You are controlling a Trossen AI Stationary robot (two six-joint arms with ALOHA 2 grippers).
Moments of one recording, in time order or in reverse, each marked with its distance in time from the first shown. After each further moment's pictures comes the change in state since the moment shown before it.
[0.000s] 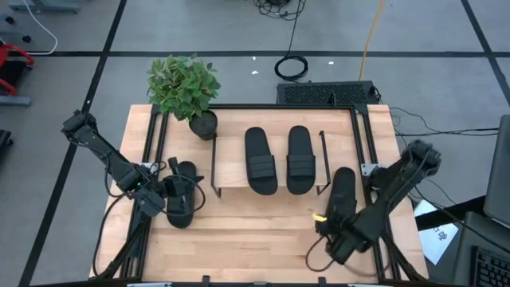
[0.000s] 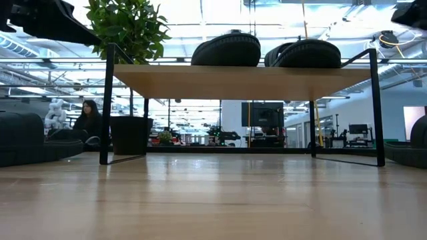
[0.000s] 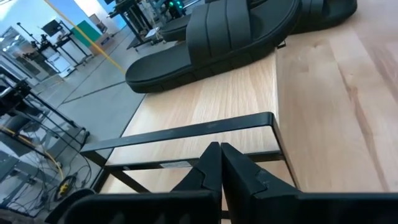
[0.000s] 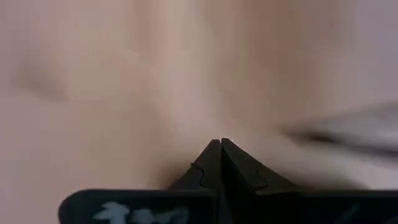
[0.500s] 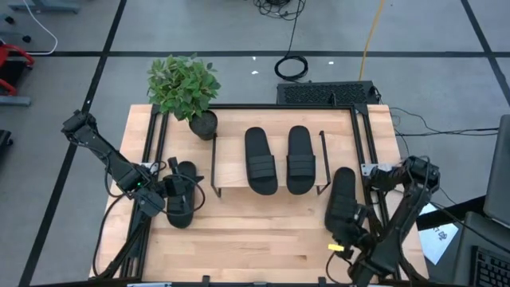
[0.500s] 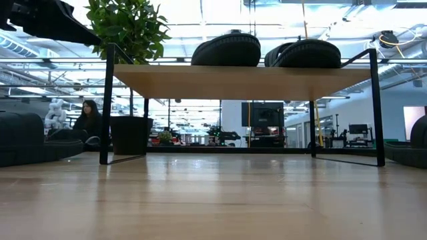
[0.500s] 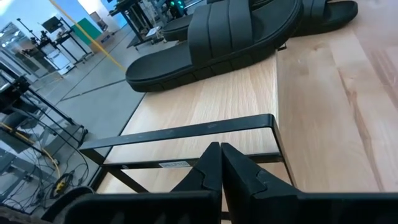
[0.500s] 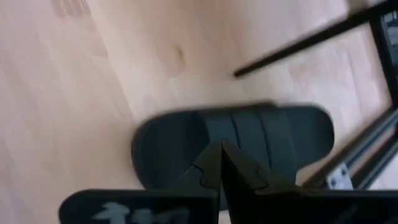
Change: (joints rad) left arm 0.000 0.000 0.000 0.003 -0.003 -0.021; right arm 0.221 0.177 0.152 -0.399 0.070 0.576
